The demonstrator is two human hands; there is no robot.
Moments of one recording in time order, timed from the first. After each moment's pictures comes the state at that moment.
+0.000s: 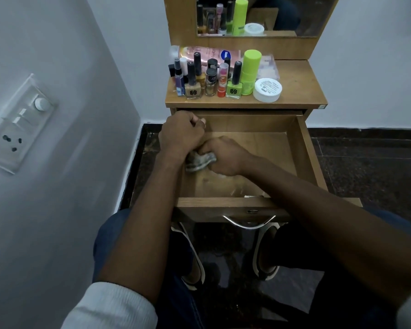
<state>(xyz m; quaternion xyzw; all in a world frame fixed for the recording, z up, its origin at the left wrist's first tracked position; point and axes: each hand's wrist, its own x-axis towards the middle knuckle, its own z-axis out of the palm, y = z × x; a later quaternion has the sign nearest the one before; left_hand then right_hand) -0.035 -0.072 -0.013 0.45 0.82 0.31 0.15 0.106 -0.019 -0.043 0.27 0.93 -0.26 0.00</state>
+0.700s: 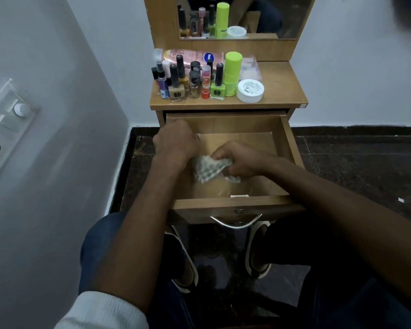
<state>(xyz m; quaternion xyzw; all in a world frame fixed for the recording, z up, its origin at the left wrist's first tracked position) -0.006 -0.074 -0.004 0.49 0.85 0.14 0.11 0.169 -0.002 -0.036 0.27 0.91 -0.30 0.04</state>
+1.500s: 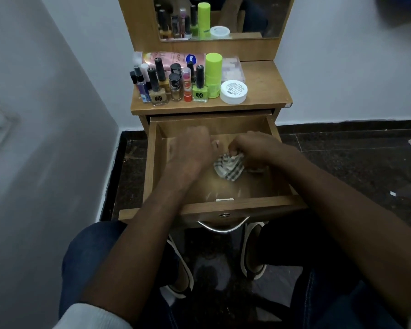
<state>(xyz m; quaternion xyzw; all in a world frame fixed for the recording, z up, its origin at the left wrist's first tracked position) 0.055 -0.060 0.005 0.57 0.80 0.12 0.12 0.207 0.031 -0.009 0.37 0.91 -0.14 0.15</state>
